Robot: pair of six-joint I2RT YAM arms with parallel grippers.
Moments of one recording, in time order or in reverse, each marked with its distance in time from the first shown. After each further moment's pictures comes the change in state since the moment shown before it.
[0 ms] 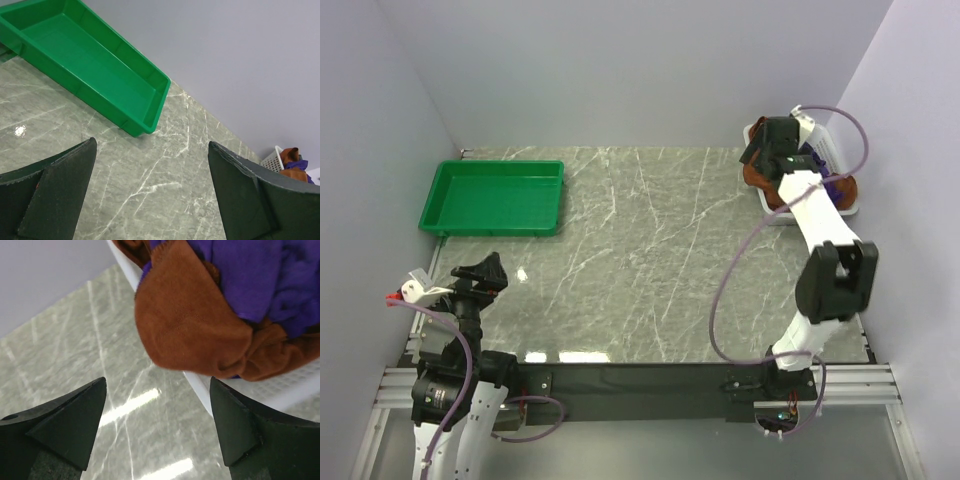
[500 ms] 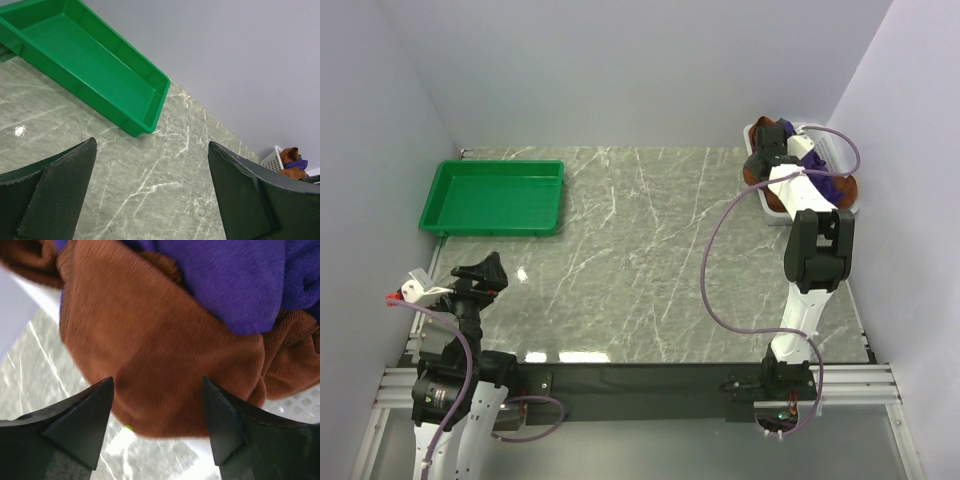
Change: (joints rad) left arm 0.005 0.000 0.000 0.000 0.007 0.001; right arm -0.035 0.306 0.098 0.028 0.148 0.278
